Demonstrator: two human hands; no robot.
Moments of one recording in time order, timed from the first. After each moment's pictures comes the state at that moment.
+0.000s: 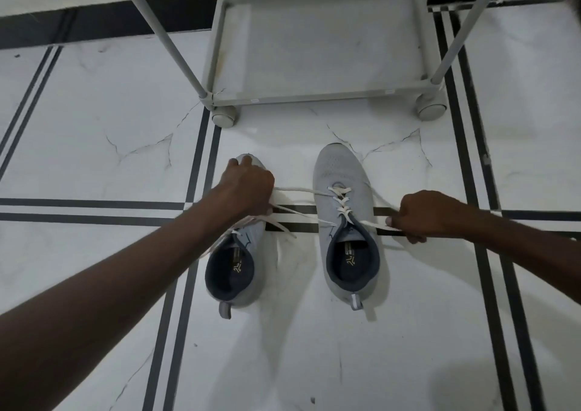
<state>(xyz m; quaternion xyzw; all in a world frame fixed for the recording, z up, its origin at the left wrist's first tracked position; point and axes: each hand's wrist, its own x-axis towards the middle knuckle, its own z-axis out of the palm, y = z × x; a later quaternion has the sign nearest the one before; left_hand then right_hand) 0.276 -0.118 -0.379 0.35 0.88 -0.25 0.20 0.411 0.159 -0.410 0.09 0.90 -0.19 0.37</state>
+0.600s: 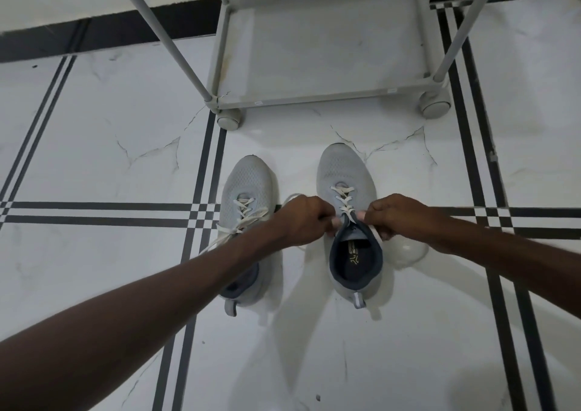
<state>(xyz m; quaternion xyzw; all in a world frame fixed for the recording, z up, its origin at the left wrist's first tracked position) 0.335 -0.076 -0.414 0.34 0.87 0.14 0.33 0.414 0.122 -0.412 0.18 0.77 -0.54 0.29</state>
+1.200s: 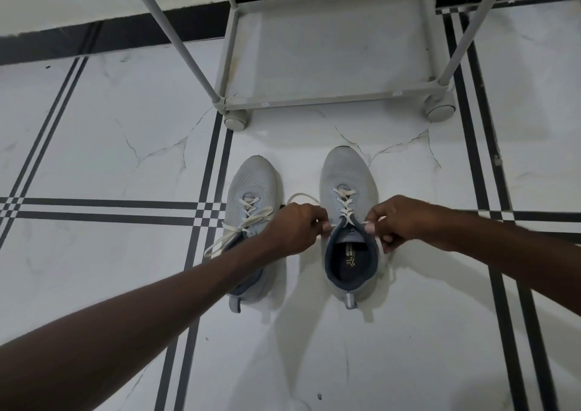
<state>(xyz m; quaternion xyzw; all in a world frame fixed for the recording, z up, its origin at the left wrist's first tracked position) 0.347 -0.097 -0.416 0.32 0.90 0.17 0.24 0.414 0.124 -0.402 0.18 0.73 -0.55 0.37</state>
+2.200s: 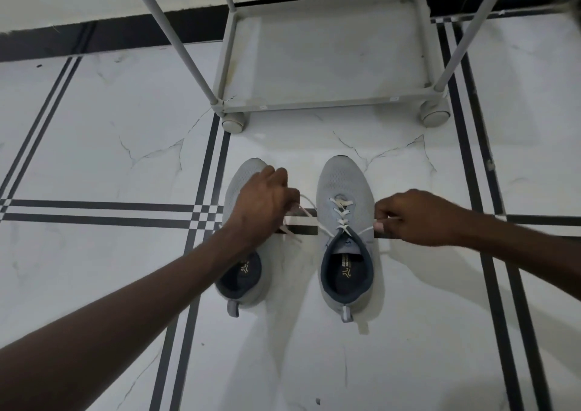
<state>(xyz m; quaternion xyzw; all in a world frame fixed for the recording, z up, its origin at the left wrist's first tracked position) 0.309 -0.129 -0.404 0.42 0.91 0.06 -0.01 0.412 0.138 -0.385 -0.05 0.94 -0.22 0.27</state>
